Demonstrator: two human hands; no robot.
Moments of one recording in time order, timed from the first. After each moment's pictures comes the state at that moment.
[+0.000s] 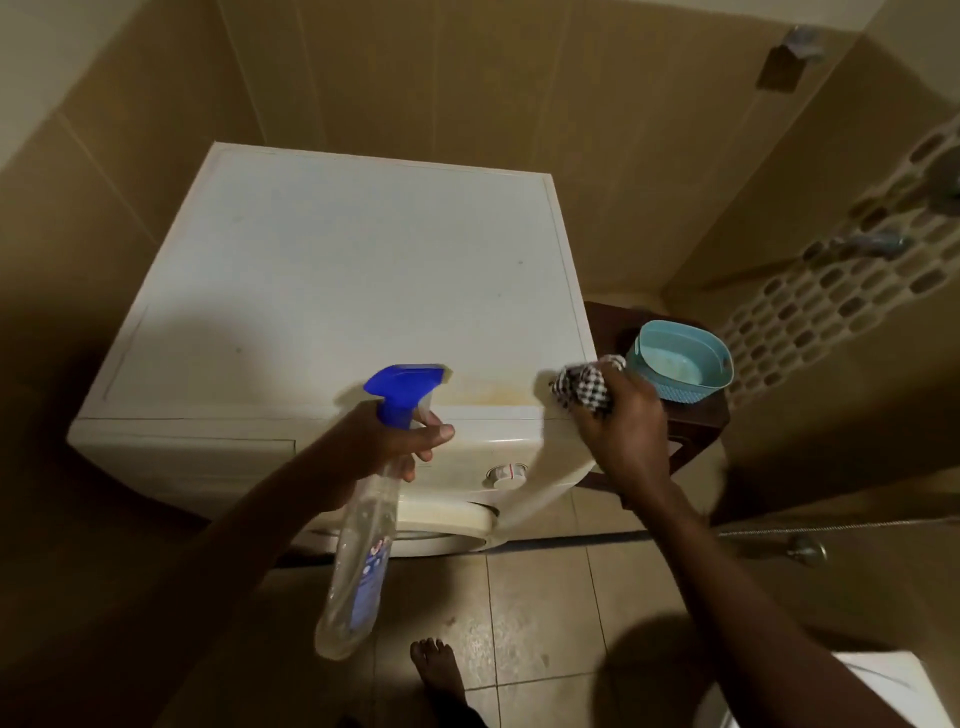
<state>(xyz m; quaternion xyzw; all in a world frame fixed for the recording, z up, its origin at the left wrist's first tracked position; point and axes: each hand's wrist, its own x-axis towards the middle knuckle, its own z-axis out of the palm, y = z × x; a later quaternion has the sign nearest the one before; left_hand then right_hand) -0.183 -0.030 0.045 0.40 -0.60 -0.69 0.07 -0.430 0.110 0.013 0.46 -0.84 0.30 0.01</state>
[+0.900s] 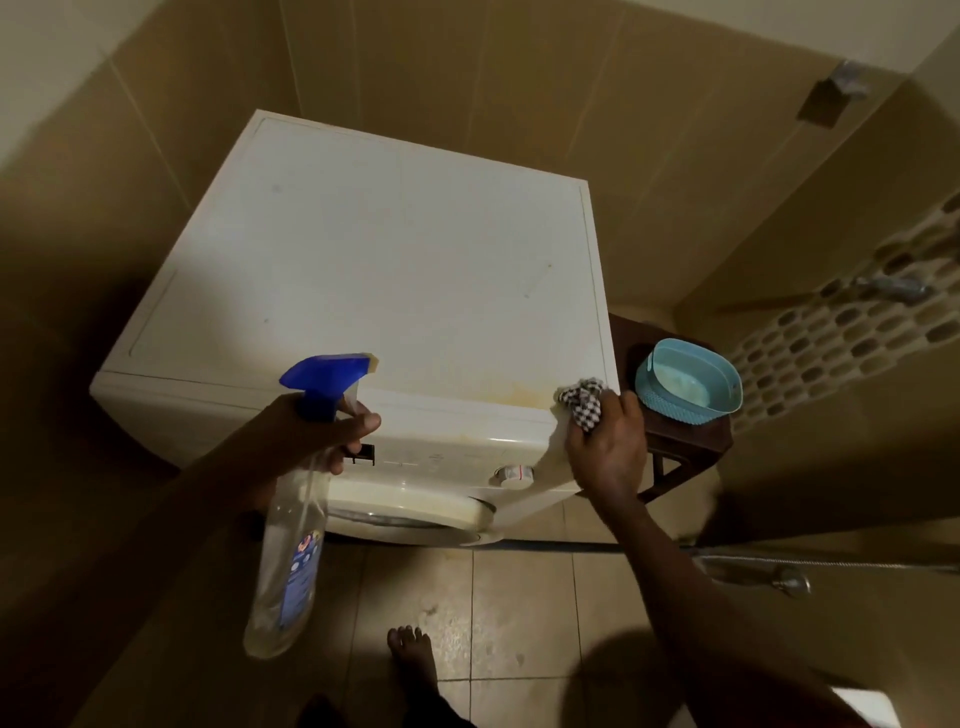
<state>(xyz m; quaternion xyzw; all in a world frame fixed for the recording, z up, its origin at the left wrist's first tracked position) -0.106 -0.052 0.041 0.44 -0.57 -0.68 0.14 -0.411 0.093 -0.028 0.41 -0.87 0.27 0.05</state>
